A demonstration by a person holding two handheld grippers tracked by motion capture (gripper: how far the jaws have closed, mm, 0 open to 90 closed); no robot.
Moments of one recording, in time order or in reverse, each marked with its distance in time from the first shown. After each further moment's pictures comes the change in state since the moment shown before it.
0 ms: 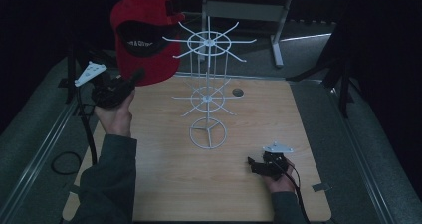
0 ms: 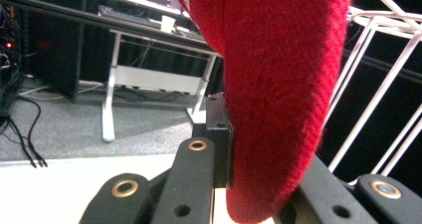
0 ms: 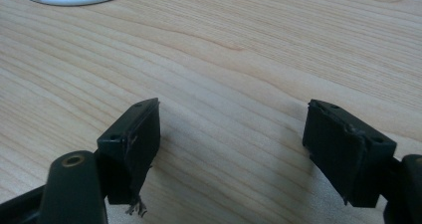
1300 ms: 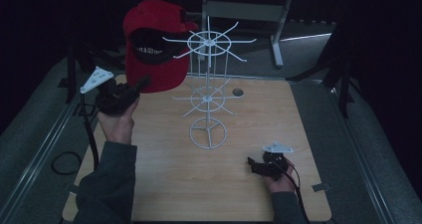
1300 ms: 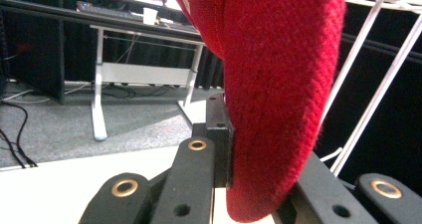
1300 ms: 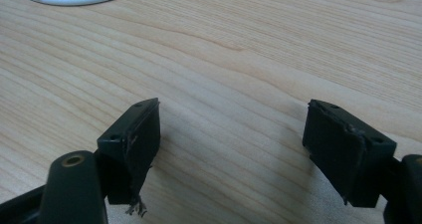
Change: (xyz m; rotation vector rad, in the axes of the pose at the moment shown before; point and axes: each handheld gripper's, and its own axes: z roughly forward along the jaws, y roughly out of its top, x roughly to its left) left arm -0.015 -0.010 -0.006 0.047 -0.050 0.081; right arm 0.000 0.000 0.000 0.000 0.001 0.000
